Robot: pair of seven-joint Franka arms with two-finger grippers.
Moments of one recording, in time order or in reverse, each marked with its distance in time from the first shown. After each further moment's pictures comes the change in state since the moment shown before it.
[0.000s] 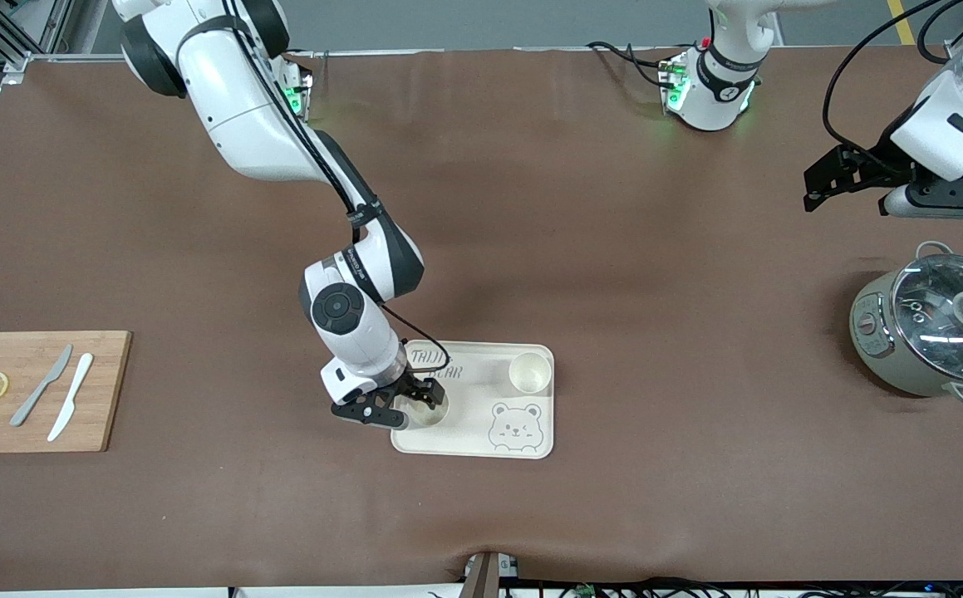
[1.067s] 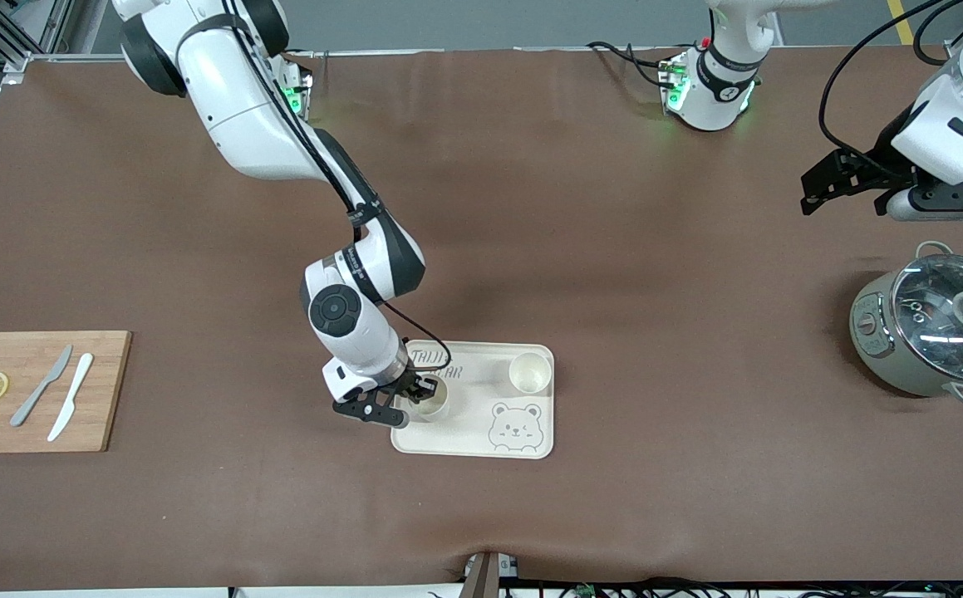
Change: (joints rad) left arm -0.003 0.002 0.000 0.000 -0.001 0.007 -0.043; right arm 0.000 -0.001 0.008 -0.011 0.052 0.001 -0.001
